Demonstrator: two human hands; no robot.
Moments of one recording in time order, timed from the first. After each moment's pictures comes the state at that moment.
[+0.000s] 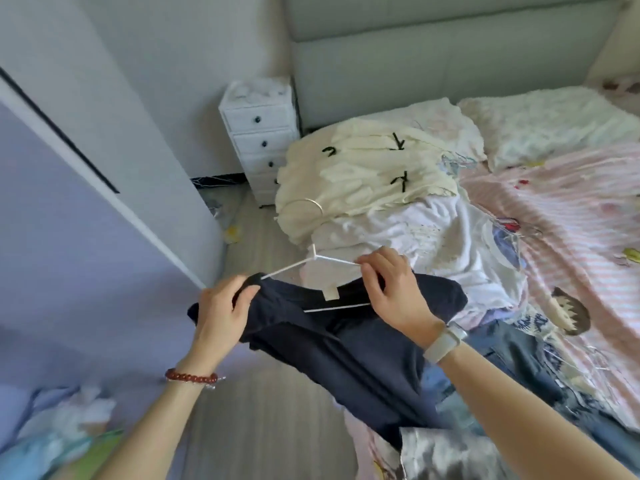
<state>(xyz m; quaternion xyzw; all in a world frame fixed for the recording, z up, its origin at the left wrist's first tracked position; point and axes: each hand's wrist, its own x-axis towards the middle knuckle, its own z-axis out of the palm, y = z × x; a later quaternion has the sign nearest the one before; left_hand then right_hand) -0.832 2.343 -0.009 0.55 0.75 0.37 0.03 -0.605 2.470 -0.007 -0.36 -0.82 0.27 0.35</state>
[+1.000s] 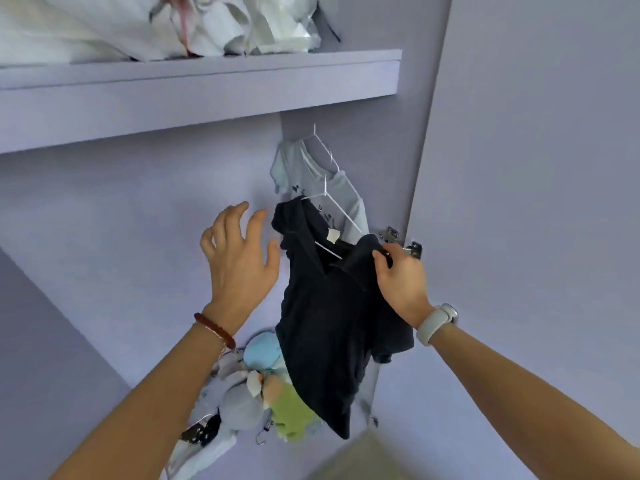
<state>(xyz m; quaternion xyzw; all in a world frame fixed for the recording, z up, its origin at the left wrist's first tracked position) -1.117 1.949 0.139 0.09 0.90 0.14 -0.40 -1.117 2.177 0.104 -0.02 -0.90 0.35 0.26</state>
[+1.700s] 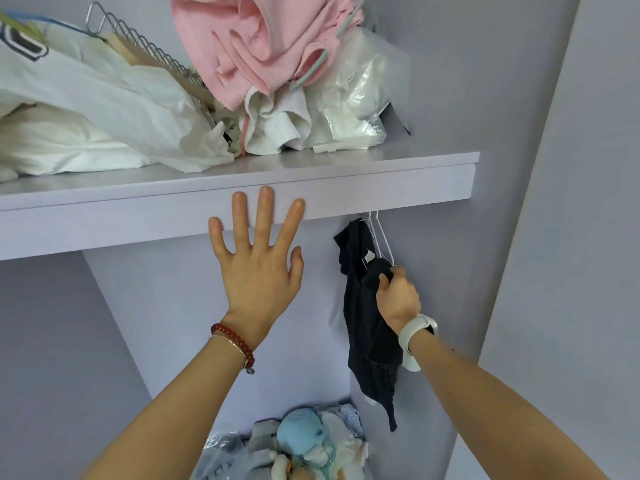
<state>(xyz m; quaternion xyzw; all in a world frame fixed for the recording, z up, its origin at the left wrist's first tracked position) -1.211 1.957 0.220 -0.04 0.79 -0.16 -0.59 -1.319 2.137 0.138 -0.01 -0.90 0.41 0.15</state>
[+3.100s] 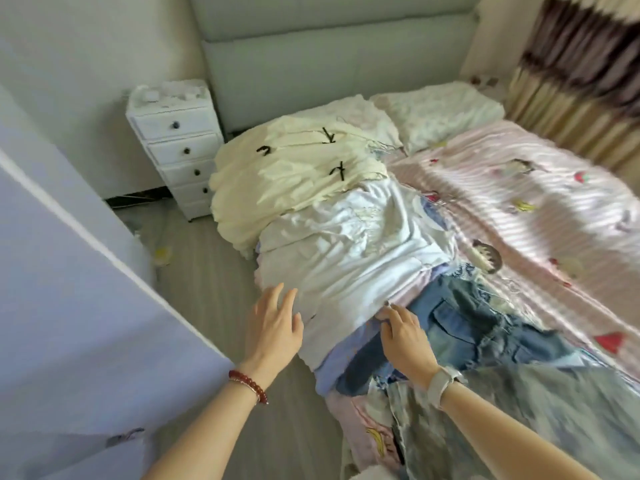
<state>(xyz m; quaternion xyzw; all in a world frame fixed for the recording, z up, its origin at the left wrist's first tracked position) -0.783 2.360 -0.074 0.67 0.71 0.15 0.12 -0.554 2.381 -0.106 -0.66 -0.71 0.23 0.08</state>
